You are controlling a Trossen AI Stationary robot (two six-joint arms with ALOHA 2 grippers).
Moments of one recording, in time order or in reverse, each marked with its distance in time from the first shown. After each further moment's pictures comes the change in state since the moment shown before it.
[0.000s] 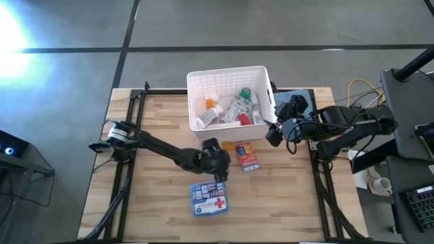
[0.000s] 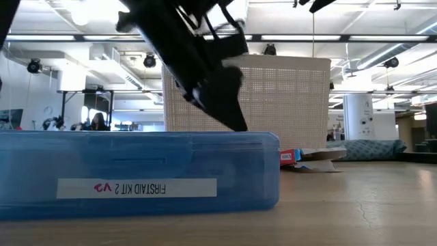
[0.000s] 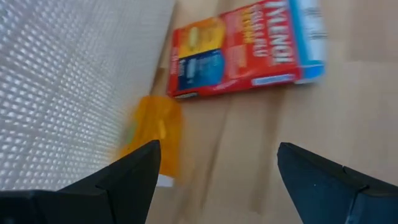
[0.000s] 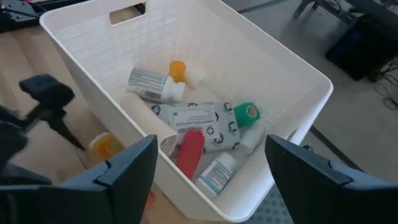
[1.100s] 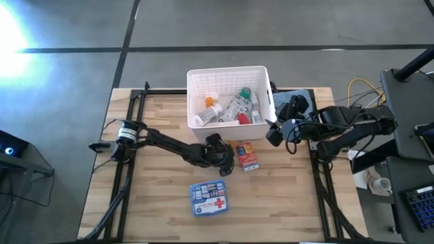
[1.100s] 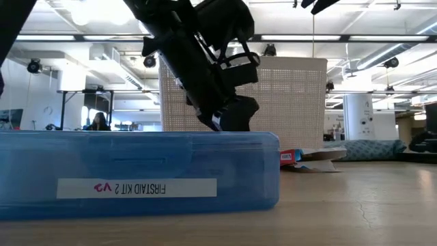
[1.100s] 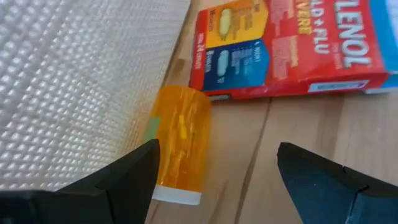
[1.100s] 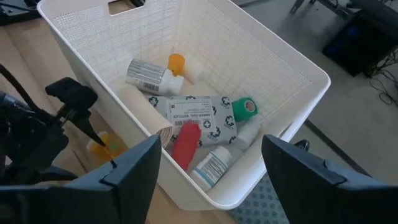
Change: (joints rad) left arm 0.081 0.111 0.056 0.003 0.035 -0.013; right arm -0.001 0.001 -0.004 -0.026 0.001 0.021
